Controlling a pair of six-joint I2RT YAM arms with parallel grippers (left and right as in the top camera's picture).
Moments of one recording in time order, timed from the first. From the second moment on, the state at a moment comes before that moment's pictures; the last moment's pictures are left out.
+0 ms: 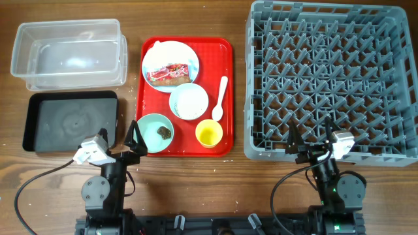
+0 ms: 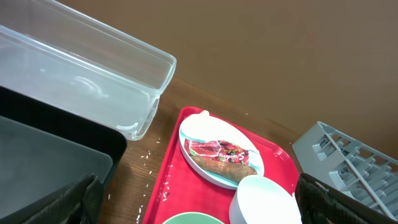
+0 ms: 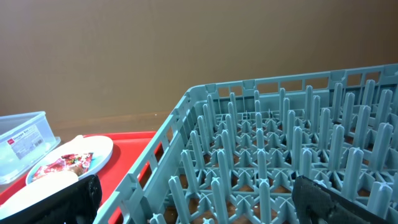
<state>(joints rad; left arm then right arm) 0.03 0.01 0.04 -0.12 0.01 -0.45 0.00 0.01 0.01 0.01 -0.17 0.18</state>
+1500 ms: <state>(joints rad) 0.03 0.13 0.20 -0.07 0.09 -0.37 0.00 0.14 0.20 -0.06 -0.35 0.15</state>
